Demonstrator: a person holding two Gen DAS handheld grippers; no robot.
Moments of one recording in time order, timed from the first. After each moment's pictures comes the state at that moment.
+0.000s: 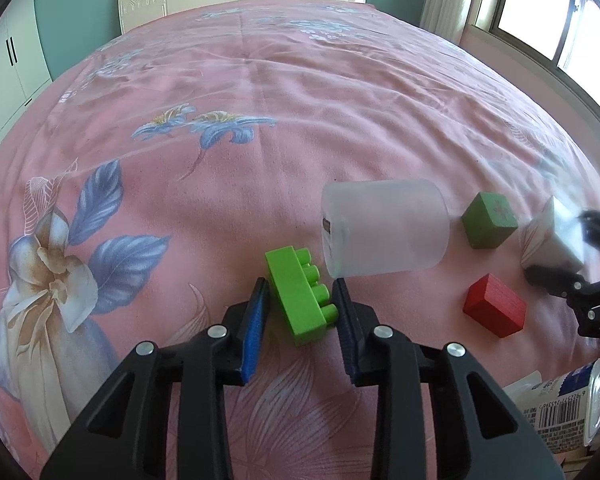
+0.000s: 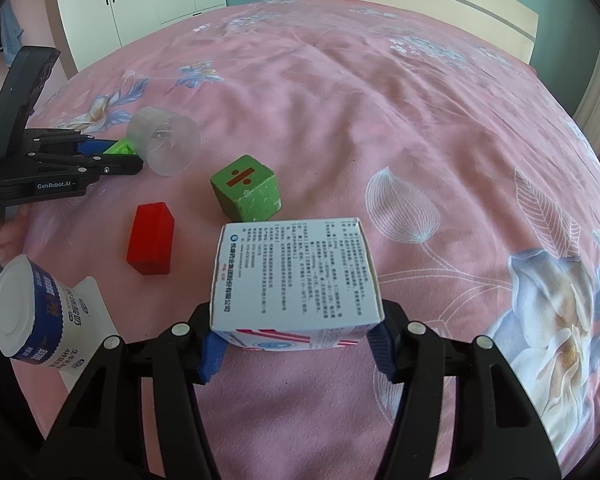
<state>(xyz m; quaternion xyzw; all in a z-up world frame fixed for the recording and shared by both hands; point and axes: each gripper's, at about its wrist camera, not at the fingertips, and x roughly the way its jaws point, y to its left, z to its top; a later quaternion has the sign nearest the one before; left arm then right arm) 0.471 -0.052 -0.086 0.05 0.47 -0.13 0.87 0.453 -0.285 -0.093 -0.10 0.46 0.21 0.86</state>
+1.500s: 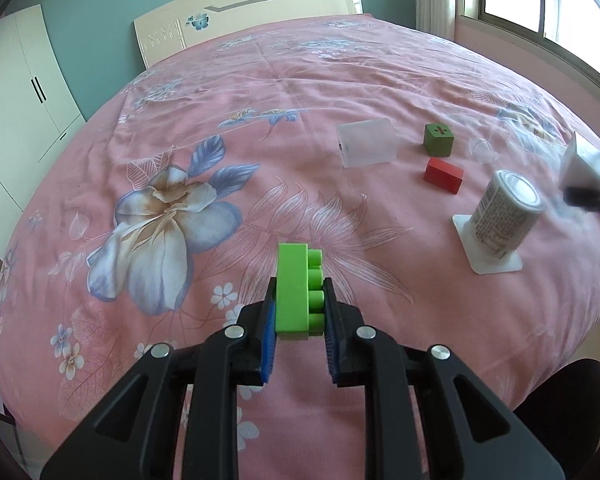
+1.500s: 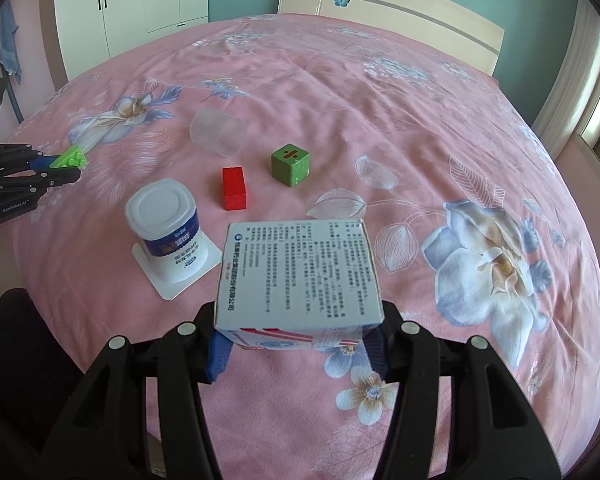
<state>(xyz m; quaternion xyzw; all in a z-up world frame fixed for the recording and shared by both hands) 0.319 -0.005 -0.032 0.13 0.43 -0.09 0.89 0.321 -0.282 -0.028 -0.11 0.43 0.15 0.88</state>
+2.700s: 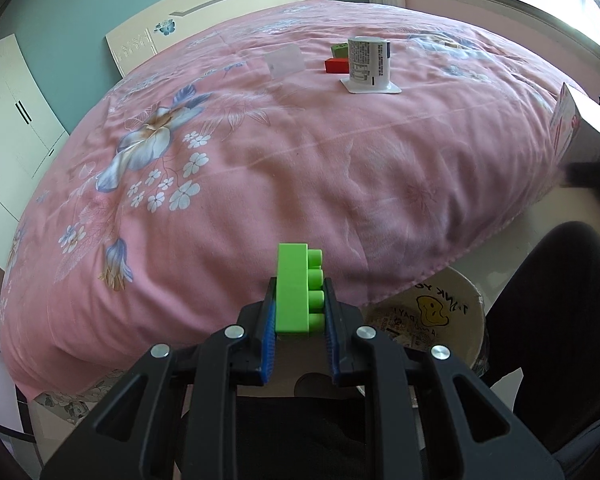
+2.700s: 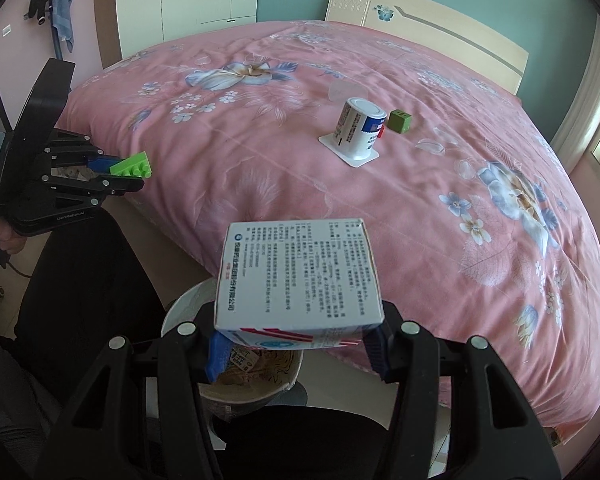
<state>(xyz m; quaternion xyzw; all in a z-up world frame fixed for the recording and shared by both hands) 0.136 0.000 -0.070 0.18 0.44 -0.13 0.87 0.117 -0.210 -0.046 -0.14 0.42 0.20 0.87</state>
